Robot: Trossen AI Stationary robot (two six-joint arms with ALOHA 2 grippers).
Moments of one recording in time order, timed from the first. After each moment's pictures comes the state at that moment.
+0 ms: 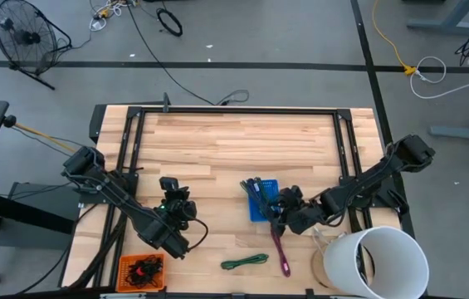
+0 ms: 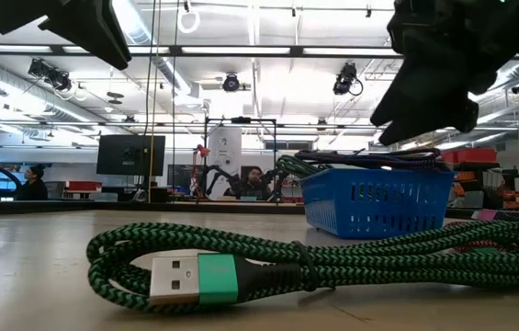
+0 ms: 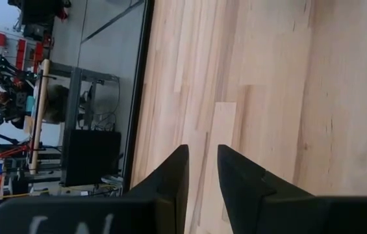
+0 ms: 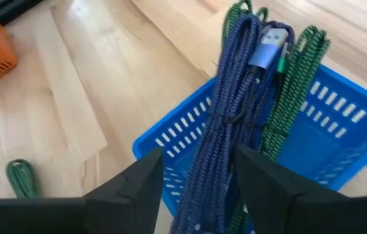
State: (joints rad) left arm -0.67 1.70 1.35 -1.46 -0.95 -0.77; right arm 0.51 1.47 0.77 -0.19 0.57 0.97
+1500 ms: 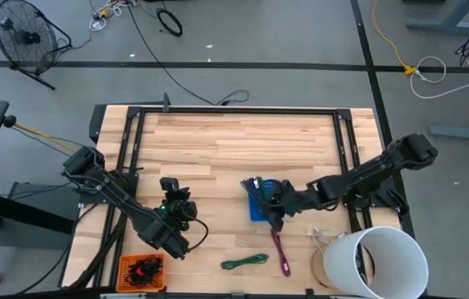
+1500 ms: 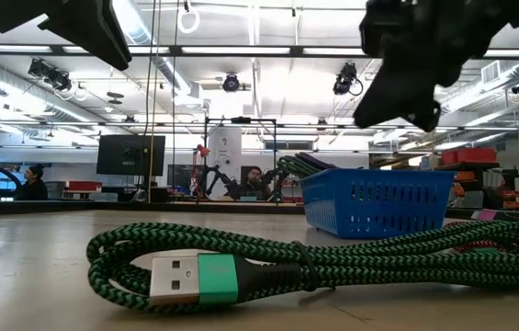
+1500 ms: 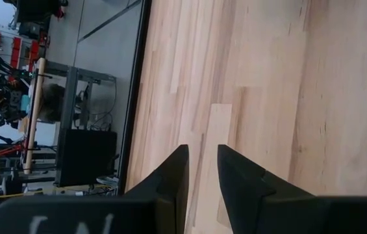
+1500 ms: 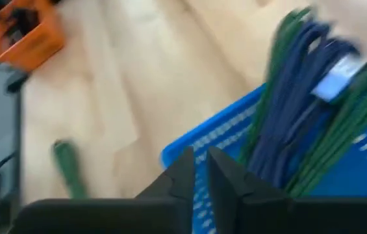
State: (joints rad) left arm -0.67 1.70 1.35 -1.44 -0.94 -0.77; right arm 0.36 1.43 0.77 -0.10 0.27 0.77
